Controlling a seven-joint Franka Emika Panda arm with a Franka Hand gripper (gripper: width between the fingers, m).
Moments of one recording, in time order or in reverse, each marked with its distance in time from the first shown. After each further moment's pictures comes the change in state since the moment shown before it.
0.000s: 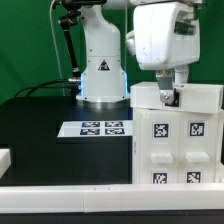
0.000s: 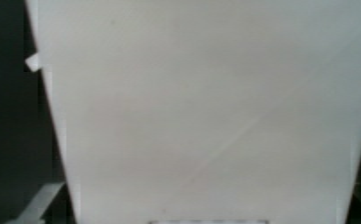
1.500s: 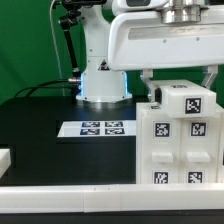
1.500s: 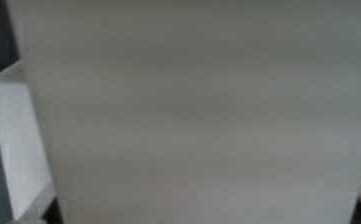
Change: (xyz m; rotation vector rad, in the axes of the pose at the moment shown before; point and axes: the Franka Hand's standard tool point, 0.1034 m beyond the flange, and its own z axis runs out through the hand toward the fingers) arm 0.006 -0.006 0.004 -0.017 0.039 1.125
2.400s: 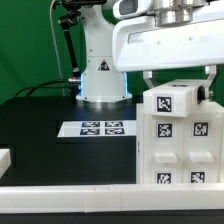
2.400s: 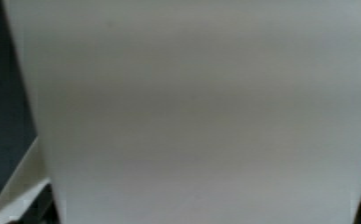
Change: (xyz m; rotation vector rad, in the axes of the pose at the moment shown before) arm 0.001 -0.002 0.000 0.020 0.030 0.690
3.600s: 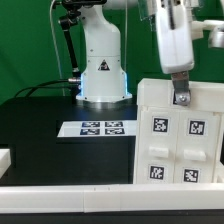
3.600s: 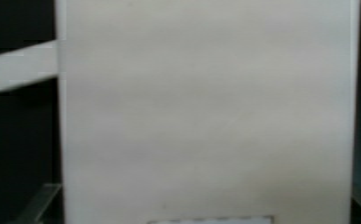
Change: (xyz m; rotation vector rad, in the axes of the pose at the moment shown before) arm -0.004 0.000 0.001 0.010 -0.124 1.155
